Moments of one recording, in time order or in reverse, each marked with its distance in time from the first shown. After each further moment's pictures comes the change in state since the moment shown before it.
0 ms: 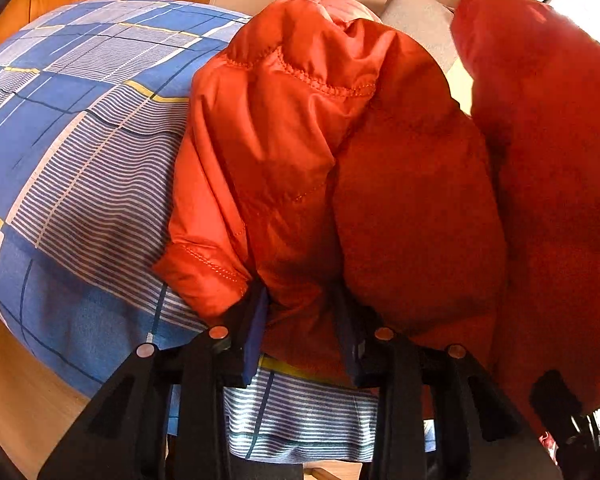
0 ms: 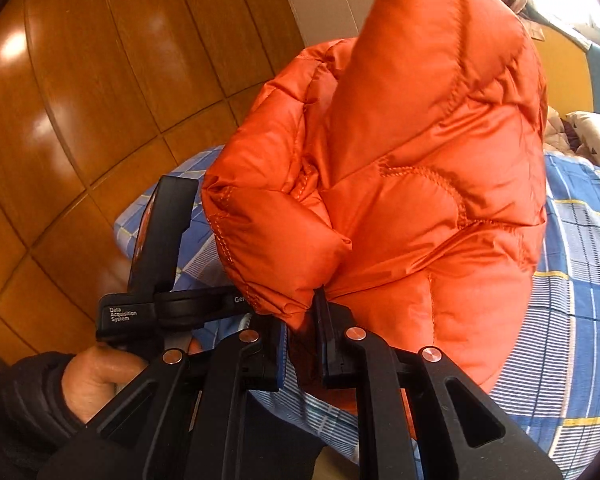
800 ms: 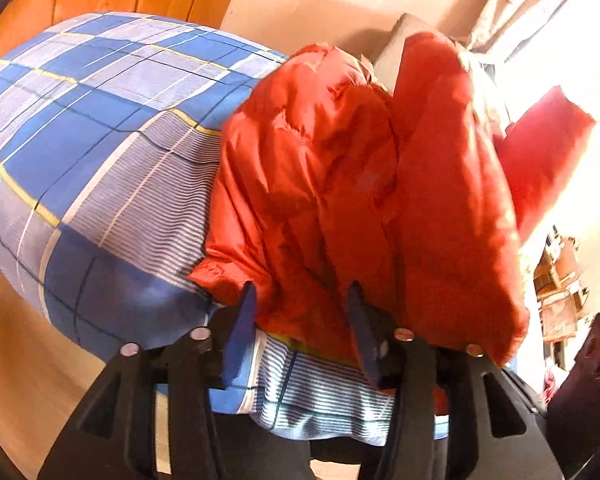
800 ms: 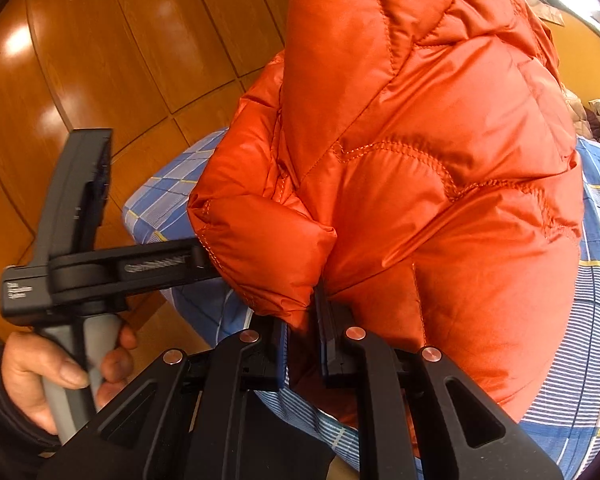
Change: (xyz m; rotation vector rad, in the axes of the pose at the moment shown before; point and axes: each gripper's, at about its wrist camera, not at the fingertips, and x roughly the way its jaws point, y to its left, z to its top) left arm -0.059 0.021 -0.008 -0.049 -0.091 -0.016; right arm 0.033 -0.010 -0.008 -0.016 0.056 0.053
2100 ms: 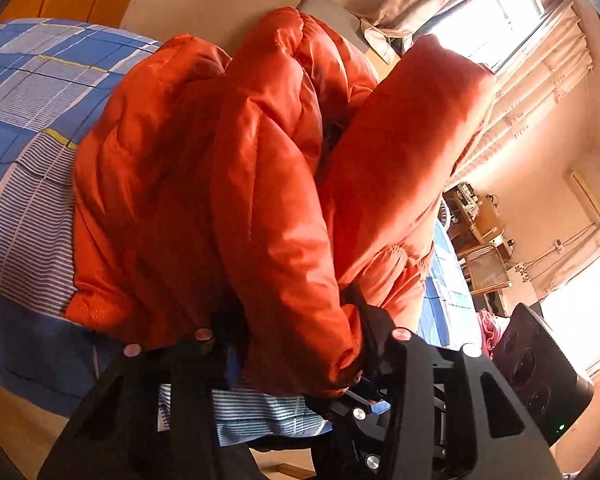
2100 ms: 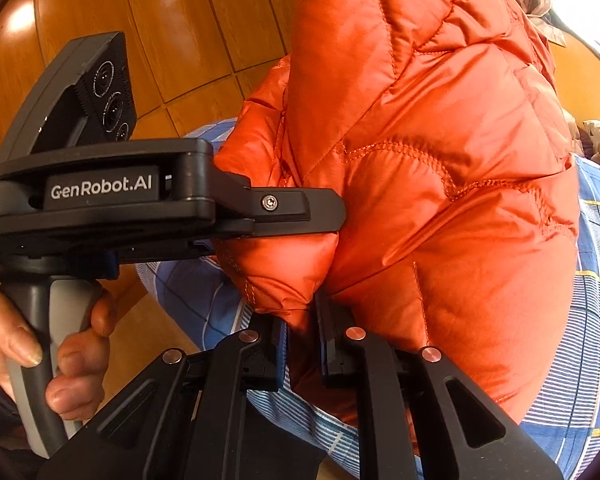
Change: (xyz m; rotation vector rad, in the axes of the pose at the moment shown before) left arm 0.016 -0.041 0.022 0.147 0.078 -0.348; right arm 0.015 0.030 -0.014 -0.061 -0.004 -0.082
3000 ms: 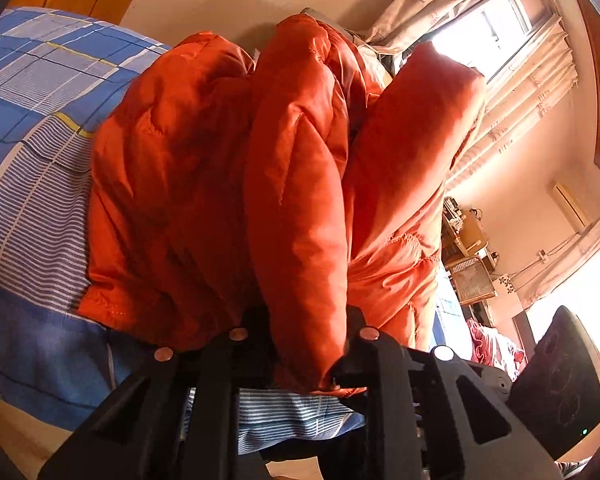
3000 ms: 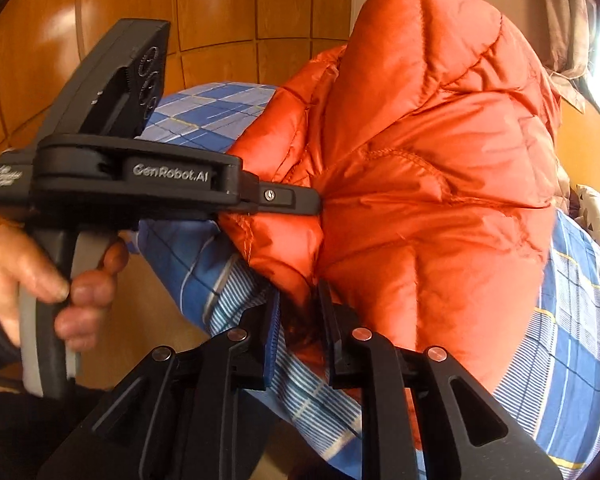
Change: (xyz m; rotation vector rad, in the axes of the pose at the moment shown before) left arm -0.002 0.035 -0.016 -0.001 -0.054 -0.068; right arm 0.017 0.075 -0.020 -0.323 0.095 -0.145
